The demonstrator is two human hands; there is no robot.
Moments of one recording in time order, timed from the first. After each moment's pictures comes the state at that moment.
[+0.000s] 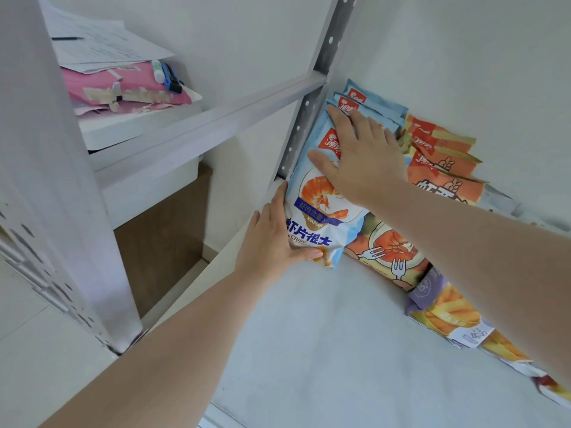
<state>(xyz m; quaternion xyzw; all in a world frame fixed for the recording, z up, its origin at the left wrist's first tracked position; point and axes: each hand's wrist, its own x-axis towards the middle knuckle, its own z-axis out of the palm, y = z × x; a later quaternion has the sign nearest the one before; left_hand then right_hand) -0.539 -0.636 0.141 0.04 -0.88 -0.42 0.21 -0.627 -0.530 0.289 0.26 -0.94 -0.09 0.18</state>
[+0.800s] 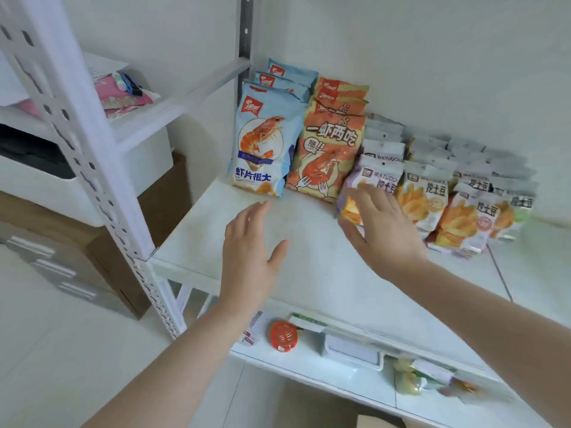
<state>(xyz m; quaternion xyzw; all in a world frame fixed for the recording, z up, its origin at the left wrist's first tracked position) -0.333 -0.539 0.209 0.02 -0.89 -0.38 0.24 -0.384 -0.338 0.281 0.18 -0.98 0.06 0.10</state>
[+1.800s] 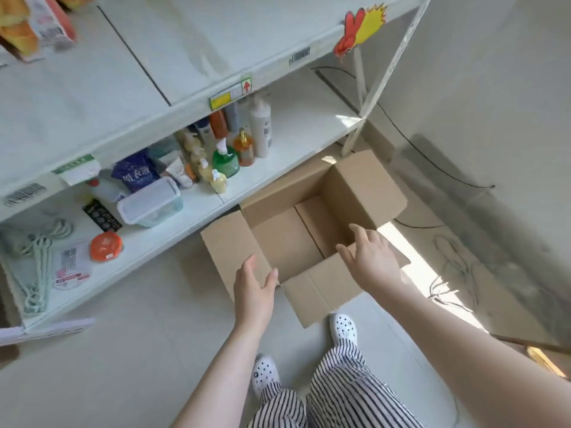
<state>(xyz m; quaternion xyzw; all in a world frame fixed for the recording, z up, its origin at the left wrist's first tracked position) 0.042 -0.157 0.042 -0.06 -0.86 -0.41 -0.31 0.145 0.036 0.082 -0.44 -0.86 0.21 -0.13</state>
